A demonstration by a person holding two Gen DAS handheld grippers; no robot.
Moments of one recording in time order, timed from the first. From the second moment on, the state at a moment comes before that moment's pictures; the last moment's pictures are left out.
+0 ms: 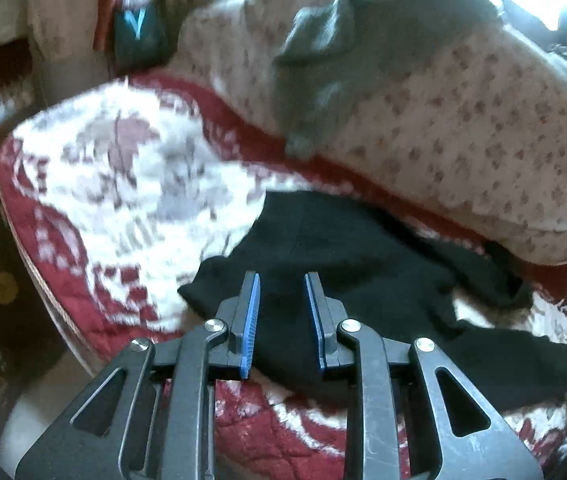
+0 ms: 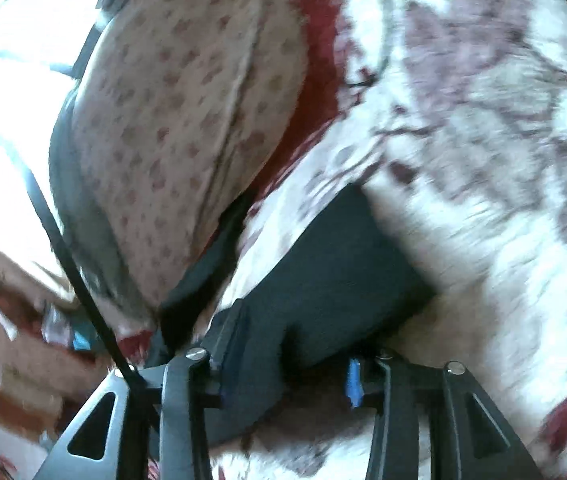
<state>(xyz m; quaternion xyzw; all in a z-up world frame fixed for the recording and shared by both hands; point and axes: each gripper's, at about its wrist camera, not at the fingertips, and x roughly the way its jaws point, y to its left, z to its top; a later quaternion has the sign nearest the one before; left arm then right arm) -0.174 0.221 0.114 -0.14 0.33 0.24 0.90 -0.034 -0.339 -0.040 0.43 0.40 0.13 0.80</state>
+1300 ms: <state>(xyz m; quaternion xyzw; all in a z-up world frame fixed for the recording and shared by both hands) -0.066 0.030 0.031 -0.13 0.47 -0.04 0.88 -0.043 -0.361 0.004 0.28 0.40 0.05 0.87</state>
